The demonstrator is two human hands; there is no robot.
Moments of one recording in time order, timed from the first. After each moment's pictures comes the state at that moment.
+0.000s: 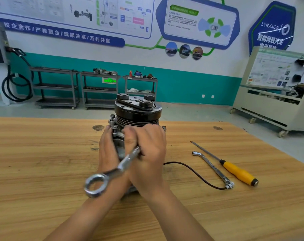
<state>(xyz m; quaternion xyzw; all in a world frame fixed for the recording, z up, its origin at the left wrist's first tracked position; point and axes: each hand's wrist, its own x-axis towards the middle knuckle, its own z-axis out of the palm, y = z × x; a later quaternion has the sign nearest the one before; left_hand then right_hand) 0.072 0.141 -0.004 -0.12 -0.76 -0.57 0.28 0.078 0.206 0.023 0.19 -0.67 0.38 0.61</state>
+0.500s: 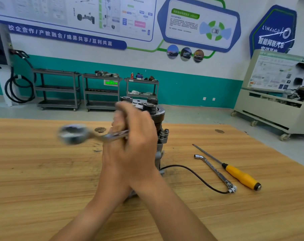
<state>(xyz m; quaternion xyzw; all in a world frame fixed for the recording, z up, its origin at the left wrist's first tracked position) 0.064 0.142 -0.007 -0.12 -0.73 -0.63 0.21 0.079 0.183 0.055 0.23 -0.64 0.34 0.64</state>
